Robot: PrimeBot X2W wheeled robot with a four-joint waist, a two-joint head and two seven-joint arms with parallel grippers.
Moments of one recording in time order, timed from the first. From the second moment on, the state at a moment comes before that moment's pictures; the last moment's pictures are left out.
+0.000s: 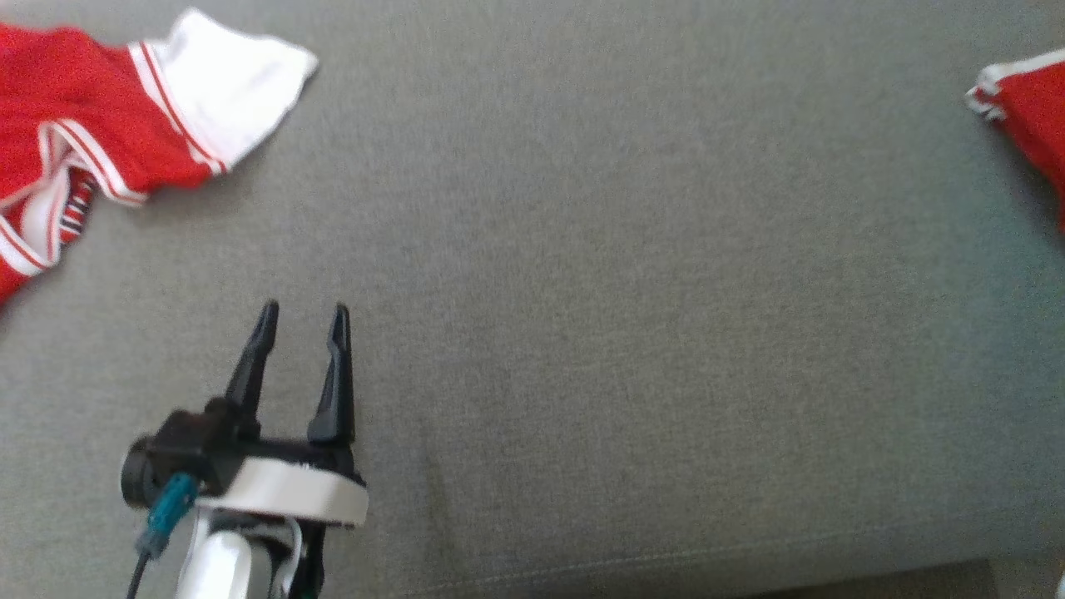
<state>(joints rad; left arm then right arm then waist) -0.03 0.06 -0.15 0.05 -0.15 -0.03 -0.25 -0.79 -0.33 -0.48 0.79 -0.35 0.13 -0.22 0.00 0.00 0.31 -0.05</state>
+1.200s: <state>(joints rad) 0.17 0.05 -0.08 0.19 -0.21 -0.03 -0.25 0.14 -0.04 -0.07 0.29 -0.01 0.13 -0.25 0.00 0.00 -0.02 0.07</state>
